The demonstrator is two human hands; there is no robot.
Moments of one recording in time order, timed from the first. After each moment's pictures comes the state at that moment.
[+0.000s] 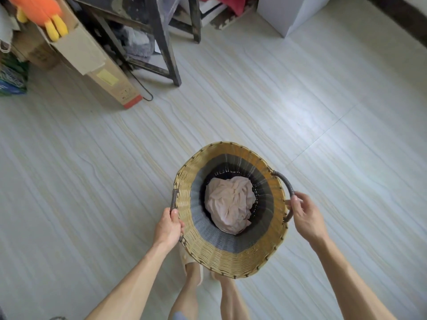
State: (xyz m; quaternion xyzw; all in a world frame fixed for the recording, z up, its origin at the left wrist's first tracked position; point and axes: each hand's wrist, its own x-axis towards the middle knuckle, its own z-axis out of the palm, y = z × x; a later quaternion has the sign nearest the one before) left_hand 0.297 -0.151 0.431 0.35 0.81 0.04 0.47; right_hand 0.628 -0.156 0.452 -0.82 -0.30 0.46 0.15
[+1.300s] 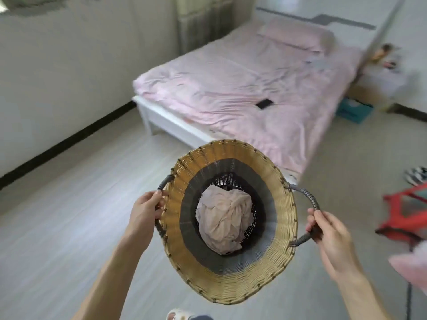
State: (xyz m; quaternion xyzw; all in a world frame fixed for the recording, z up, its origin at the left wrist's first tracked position) left_hand 0.466 -0.368 0.871 0.68 0.15 -0.14 0.70; right_hand 0.303 -0.710 0.872 -0.60 0.32 -0.15 0.71
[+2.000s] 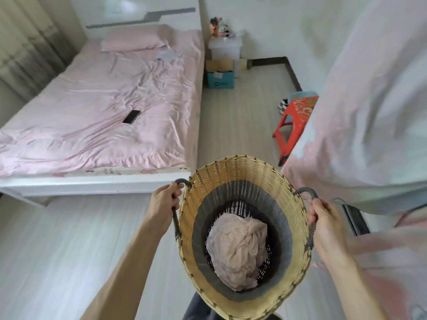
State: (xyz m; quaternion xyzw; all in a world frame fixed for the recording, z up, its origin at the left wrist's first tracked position) left_hand 0.324 -0.809 0.868 0.69 -0.07 -0.37 0.61; right_hand 0.010 -0.971 0.828 -0.44 0.51 -0.42 0.61
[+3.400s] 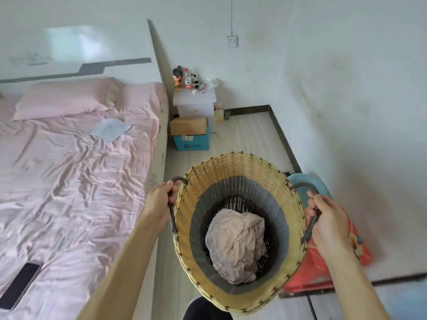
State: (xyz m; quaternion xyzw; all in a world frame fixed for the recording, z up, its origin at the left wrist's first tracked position) left_hand 0.746 -1.677 0.901 0.61 -0.07 -0.44 0.66; right_hand 0.428 -1.812 0.861 -0.36 0.51 -0.47 0.62
